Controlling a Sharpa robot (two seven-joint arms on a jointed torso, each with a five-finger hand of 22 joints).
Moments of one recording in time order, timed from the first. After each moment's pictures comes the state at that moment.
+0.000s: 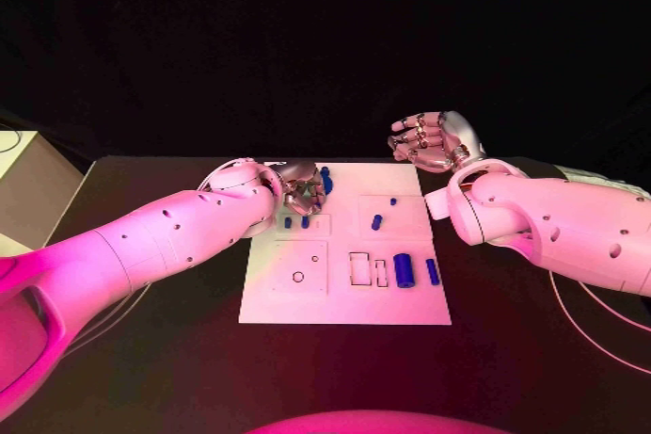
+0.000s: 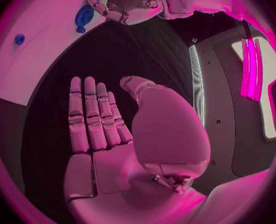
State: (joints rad) left arm 1.16 -0.46 0.11 1.06 -1.49 -0.05 -0.06; left_hand 1.45 -0.23 0.64 0.06 0.22 0.90 0.17 0.35 0.37 0.94 0.11 0.51 0.17 1.28 0.05 1.44 0.96 0.15 1.10 0.14 1.22 1.03; right arm 1.30 -0.74 -0.11 1.41 -0.51 -0.73 0.27; right_hand 1.34 -0.24 0.46 0.20 0.44 0.82 0.21 0.27 0.35 1.06 0.16 0.21 0.08 1.10 0.11 0.18 0.44 0.17 1.06 0.22 0.07 0.20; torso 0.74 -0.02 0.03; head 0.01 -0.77
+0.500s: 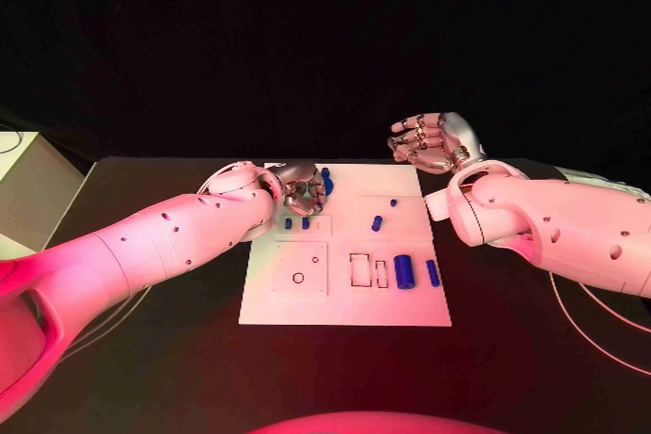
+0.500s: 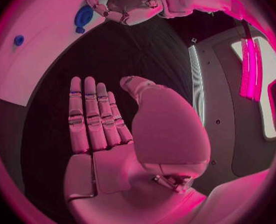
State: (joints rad) left arm 1.16 -0.47 0.10 1.07 -1.46 -0.09 -0.04; left_hand 1.45 -0.22 0.66 0.03 0.22 0.93 0.17 0.34 0.38 1.00 0.11 0.44 0.12 1.30 0.04 1.45 0.97 0.14 1.13 0.14 1.25 1.06; right arm 1.30 -0.74 -0.11 1.42 -0.51 -0.73 0.27; right_hand 1.34 -0.24 0.46 0.20 0.44 0.82 0.21 0.27 0.35 1.06 0.16 0.21 0.08 1.10 0.11 0.18 0.44 0.17 1.06 0.22 0.07 0.20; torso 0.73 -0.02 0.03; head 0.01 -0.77
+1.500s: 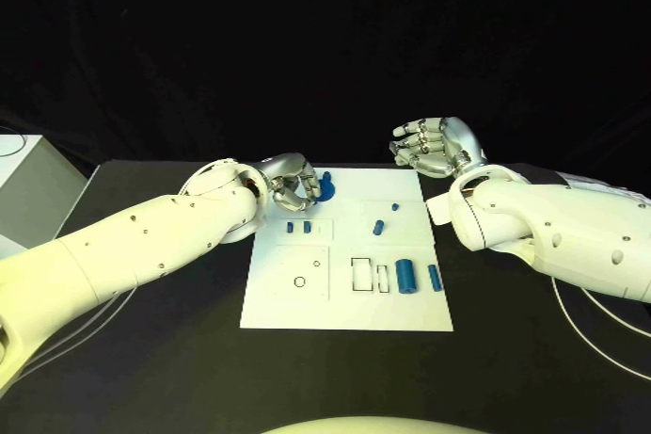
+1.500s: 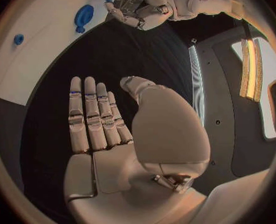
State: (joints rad) left arm 1.15 -0.57 0.15 1.19 -1.43 -0.13 -0.03; left_hand 1.46 -0.21 0.66 0.02 0.22 0.95 0.17 0.34 0.38 1.03 0.10 0.41 0.12 1.30 0.04 1.45 0.95 0.14 1.13 0.13 1.26 1.07; right arm 1.30 -0.75 -0.11 1.41 -0.52 -0.74 0.27; right_hand 1.33 -0.24 0.46 0.20 0.44 0.82 0.21 0.27 0.35 1.06 0.16 0.21 0.08 1.10 0.11 0.18 0.44 0.17 1.06 0.22 0.07 0.20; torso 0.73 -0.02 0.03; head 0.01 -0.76
